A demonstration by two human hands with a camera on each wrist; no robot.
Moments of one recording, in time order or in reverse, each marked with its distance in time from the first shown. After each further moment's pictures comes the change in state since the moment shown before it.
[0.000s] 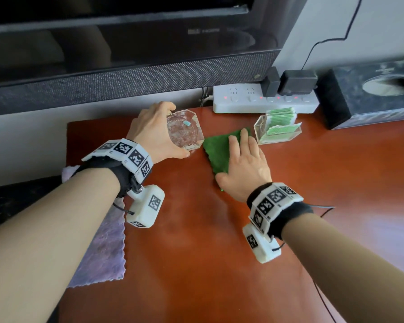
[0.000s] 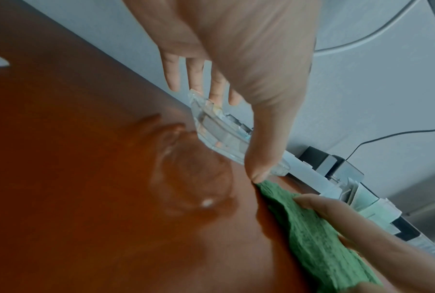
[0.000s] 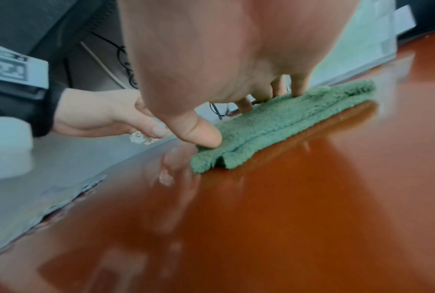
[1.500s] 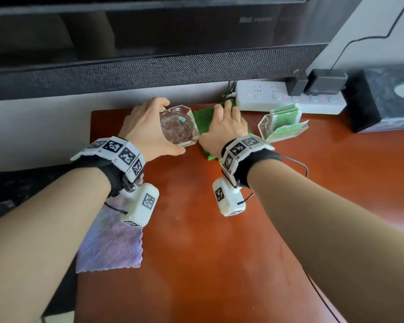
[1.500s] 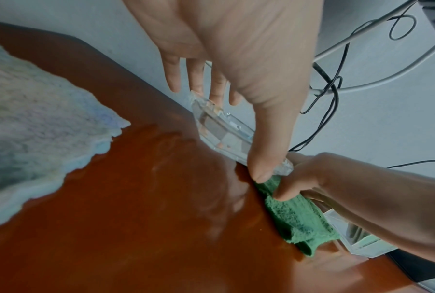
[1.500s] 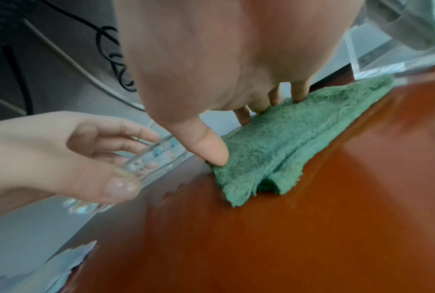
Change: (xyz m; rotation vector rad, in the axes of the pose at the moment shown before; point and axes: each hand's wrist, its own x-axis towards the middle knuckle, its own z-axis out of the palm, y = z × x) left_hand -0.025 -0.045 -0.018 -0.051 0.048 -0.092; right_hand 0.072 -0.081 -0.011 0.080 0.019 -0.006
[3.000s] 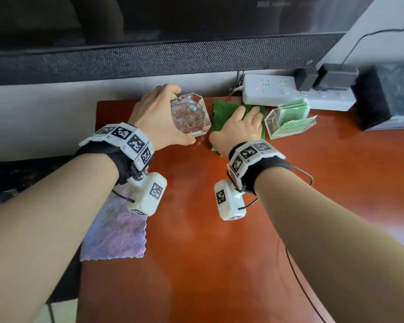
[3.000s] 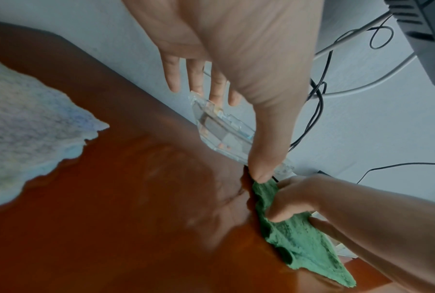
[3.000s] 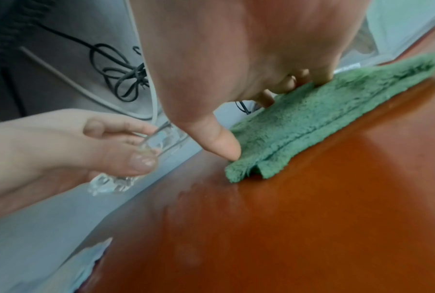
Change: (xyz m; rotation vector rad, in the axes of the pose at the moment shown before) left_hand 0.002 0.009 -0.006 0.011 -0.008 0.035; right_hand -0.018 0.001 0.004 0.099 0.007 0.237
